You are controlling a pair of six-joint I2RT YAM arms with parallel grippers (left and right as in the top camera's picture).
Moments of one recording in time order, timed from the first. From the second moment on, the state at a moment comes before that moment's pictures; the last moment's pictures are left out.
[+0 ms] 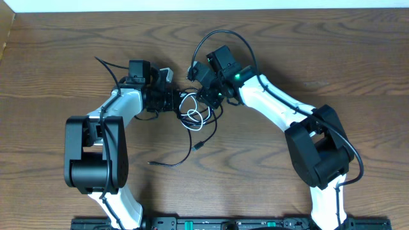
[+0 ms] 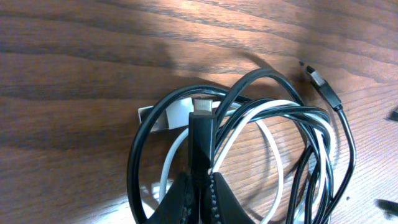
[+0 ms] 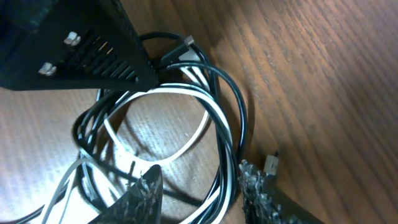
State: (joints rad) left arm -0.04 1.91 1.08 -0.39 0.51 -0.08; right arm 0.60 2.11 1.56 -0.48 -0.32 -0.33
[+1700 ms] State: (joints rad) left arm -0.07 1.67 1.09 -0.60 0.49 -0.10; right arm 0.55 2.17 1.56 -0.53 -0.55 -0.48
